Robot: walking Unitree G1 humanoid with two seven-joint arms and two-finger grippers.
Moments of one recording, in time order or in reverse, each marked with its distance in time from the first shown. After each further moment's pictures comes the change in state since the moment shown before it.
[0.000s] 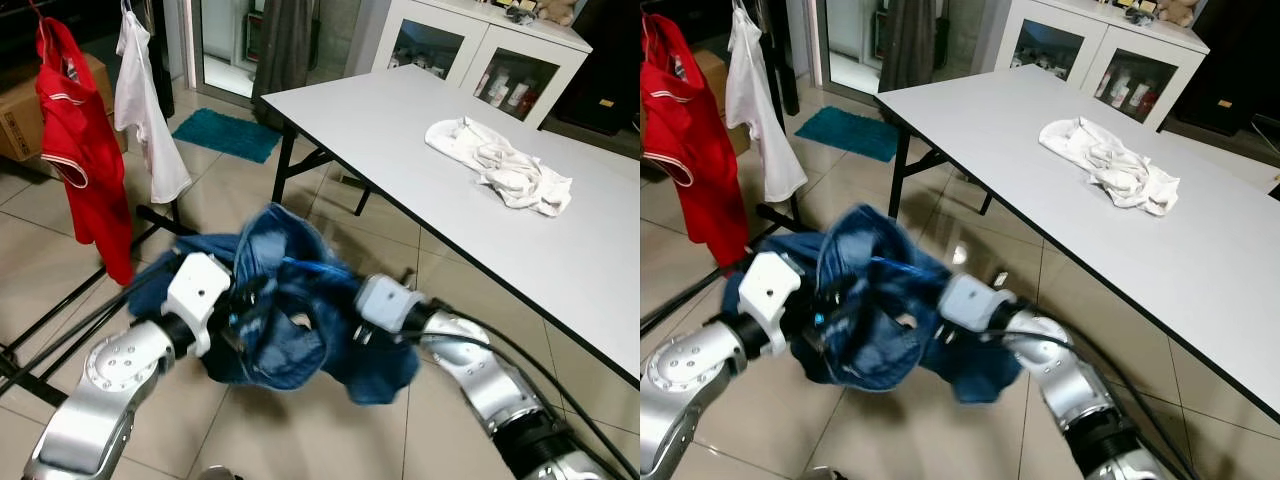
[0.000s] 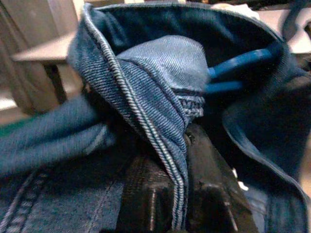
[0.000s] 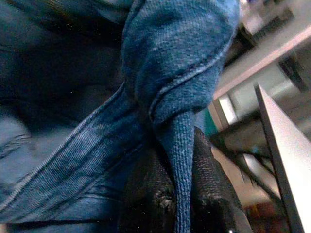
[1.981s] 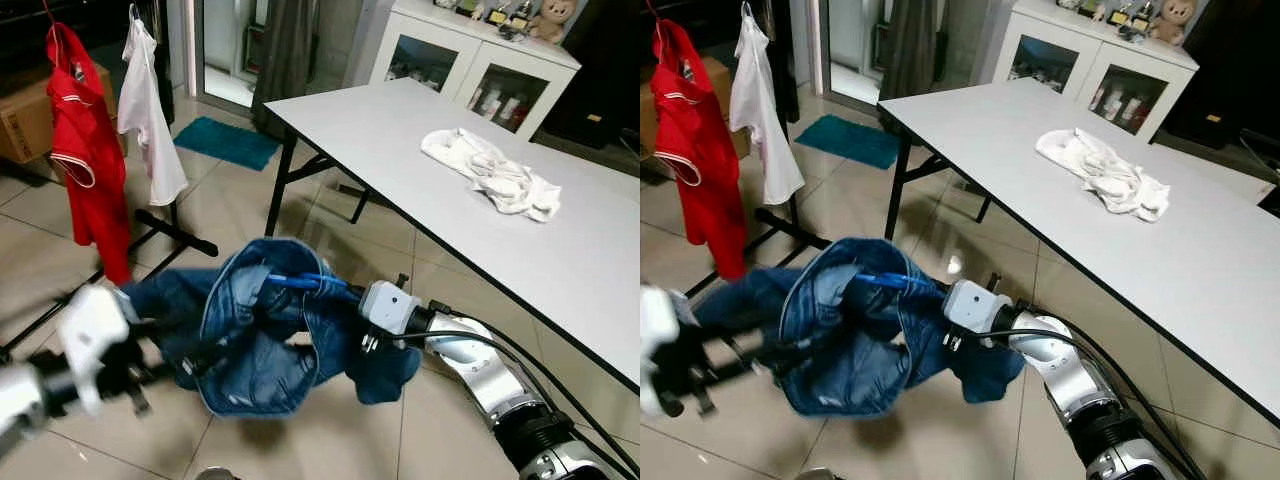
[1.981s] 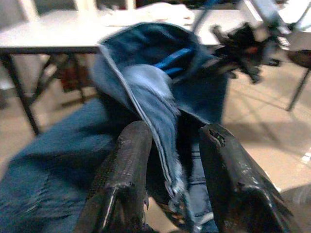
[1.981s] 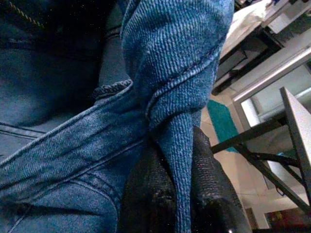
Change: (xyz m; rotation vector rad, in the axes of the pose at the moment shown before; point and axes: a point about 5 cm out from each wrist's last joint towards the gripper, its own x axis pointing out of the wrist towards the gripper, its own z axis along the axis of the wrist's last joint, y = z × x) left arm -0.097 0.023 0.016 -0.076 0.093 -0.234; right arm -0.005 -0.003 -0.017 0.095 0.004 0.076
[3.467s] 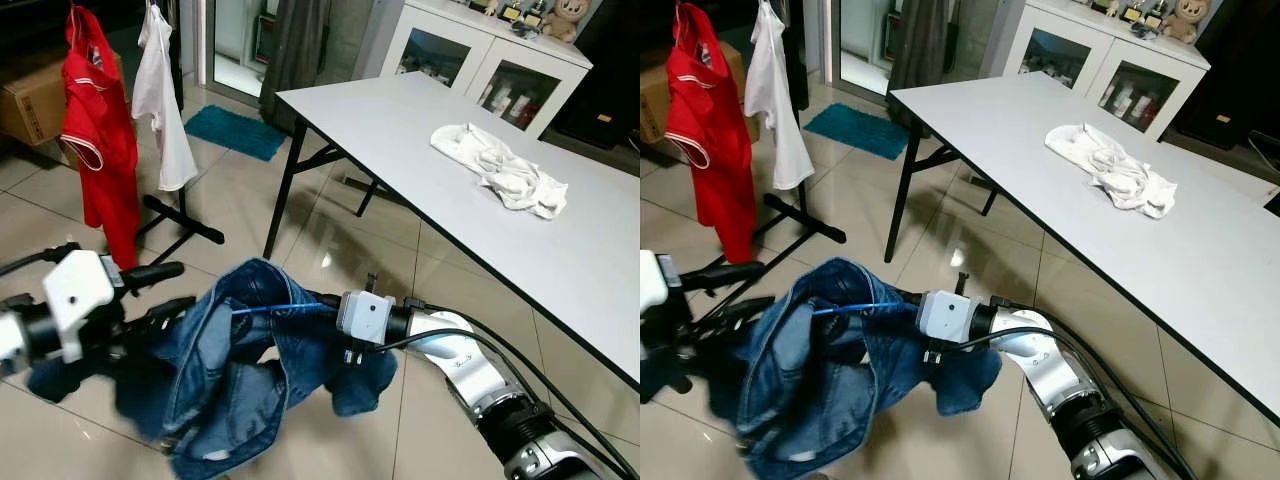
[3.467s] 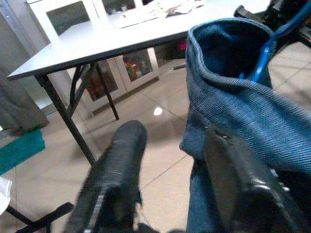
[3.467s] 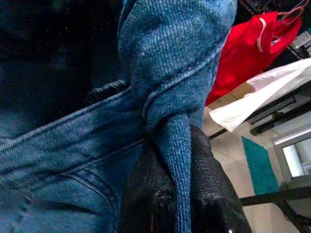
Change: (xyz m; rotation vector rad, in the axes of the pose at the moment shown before) left arm 0.002 0.043 0.008 0.264 0.034 -0.020; right arm 0.019 0.013 0.024 -0.082 -0.115 0.186
